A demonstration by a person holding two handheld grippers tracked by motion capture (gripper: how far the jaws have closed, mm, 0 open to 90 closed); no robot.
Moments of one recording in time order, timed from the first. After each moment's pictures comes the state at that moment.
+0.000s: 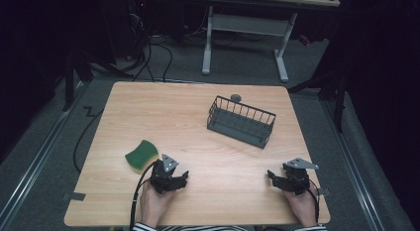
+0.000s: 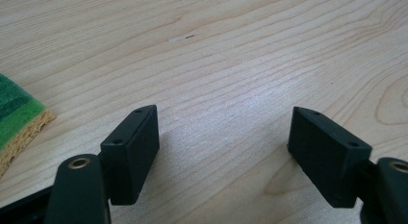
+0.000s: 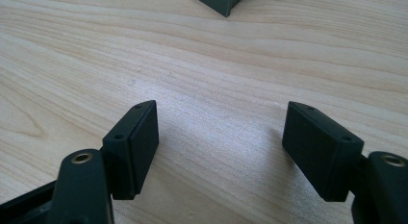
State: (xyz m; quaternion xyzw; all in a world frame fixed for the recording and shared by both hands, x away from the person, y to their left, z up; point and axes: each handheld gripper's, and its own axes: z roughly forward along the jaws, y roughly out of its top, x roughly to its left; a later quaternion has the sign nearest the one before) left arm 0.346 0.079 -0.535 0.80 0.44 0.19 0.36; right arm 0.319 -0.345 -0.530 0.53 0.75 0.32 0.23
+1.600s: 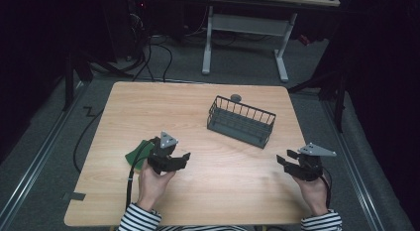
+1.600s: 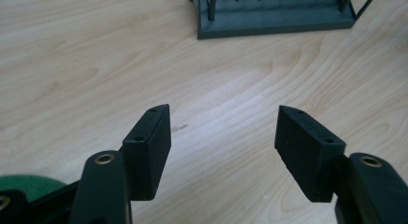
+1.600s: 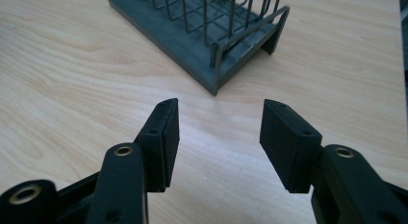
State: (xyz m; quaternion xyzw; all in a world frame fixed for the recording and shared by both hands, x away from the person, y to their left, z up) left arm 0.372 0.078 -0.453 0.81 0.41 0.15 0.39; right arm 0.331 -0.361 -0.468 0.50 0.75 0.36 0.24
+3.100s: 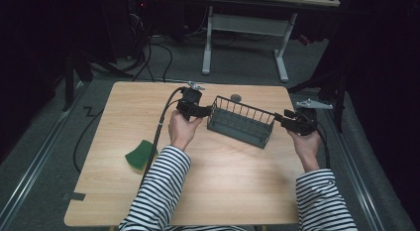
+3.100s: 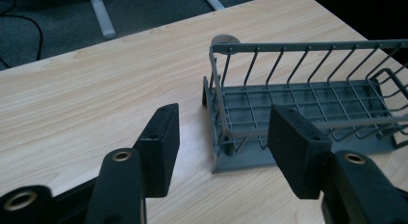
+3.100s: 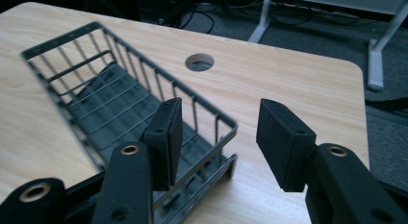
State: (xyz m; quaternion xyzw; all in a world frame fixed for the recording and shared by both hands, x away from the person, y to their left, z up) left arm 0.512 -0.004 -0.405 0.79 0.44 0.16 0.39; right arm 0.445 -0.363 -0.415 0.52 0.71 0.39 0.26
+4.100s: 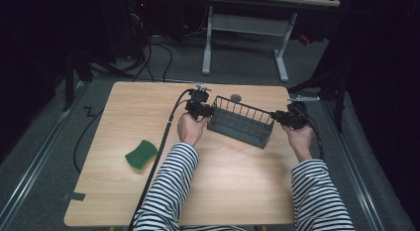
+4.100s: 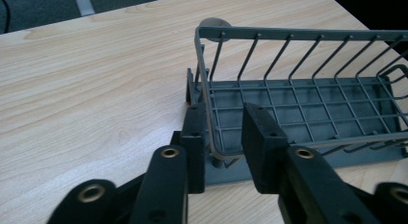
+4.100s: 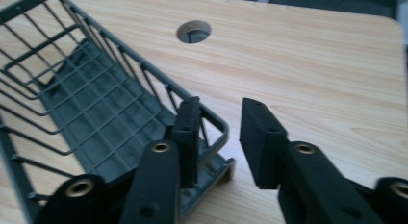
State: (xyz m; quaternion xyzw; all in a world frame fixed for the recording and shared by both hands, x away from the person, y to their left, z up) left arm 0.534 -0.023 -0.431 0.80 0.44 0.11 0.38; right arm 0.489 -0.364 -0.442 0.55 0.73 0.36 0.20
